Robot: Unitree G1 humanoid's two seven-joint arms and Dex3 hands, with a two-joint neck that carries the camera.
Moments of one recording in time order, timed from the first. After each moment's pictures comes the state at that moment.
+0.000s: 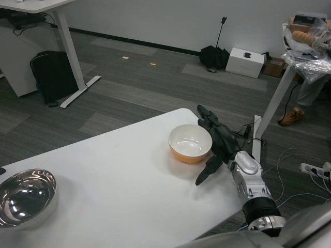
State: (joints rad) left arm -0.49 0.28 0.03 0.55 -0.60 -0.79 0.13; right arm -0.10 -0.23 -0.50 0.42 0.19 -0.31 0.43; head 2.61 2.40
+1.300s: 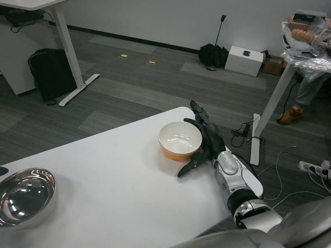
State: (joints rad) left arm -0.46 0.28 0.01 0.50 -0.60 -0.79 0.13; right arm -0.25 -0.27 -0.30 0.78 0.22 -0.65 0.18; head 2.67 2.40
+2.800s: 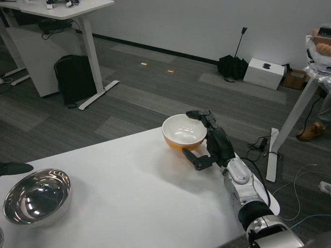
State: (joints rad) left arm -0.47 0.27 0.01 0.50 -0.60 -0.79 0.13; right arm -0.26 -0.28 -0.20 0.65 0.24 -0.67 0.23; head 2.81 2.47
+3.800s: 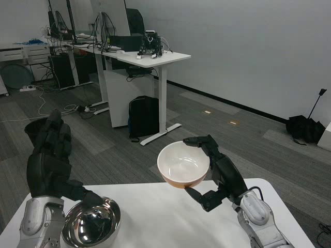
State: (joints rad) left arm -0.46 0.26 -0.07 0.45 -0.60 -0.71 0.06; right arm -0.49 -0.34 0.19 0.54 0.27 -0.64 0.18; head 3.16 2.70
